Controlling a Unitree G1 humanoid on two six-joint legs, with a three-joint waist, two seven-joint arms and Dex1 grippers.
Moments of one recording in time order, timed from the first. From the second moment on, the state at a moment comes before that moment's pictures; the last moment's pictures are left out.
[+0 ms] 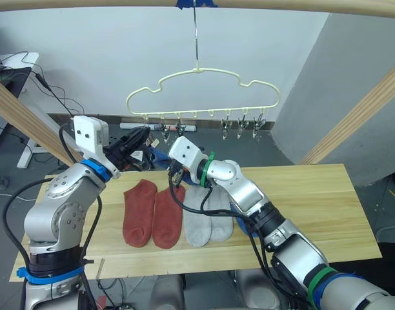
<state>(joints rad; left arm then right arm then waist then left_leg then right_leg) -0.31 0.53 0.30 -0.28 -0.67 0.61 -0.46 -0.78 0.08 0.41 0.40 -0.09 0.20 0.53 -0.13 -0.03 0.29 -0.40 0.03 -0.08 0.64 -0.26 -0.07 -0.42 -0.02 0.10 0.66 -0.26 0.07</state>
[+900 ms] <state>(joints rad) -0.27 0.52 0.31 -0.27 -0.67 0.63 -0.43 -0.81 0.13 0.37 0.41 -0.08 0.18 0.52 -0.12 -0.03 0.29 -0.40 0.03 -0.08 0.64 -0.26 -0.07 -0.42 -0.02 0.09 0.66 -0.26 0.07</state>
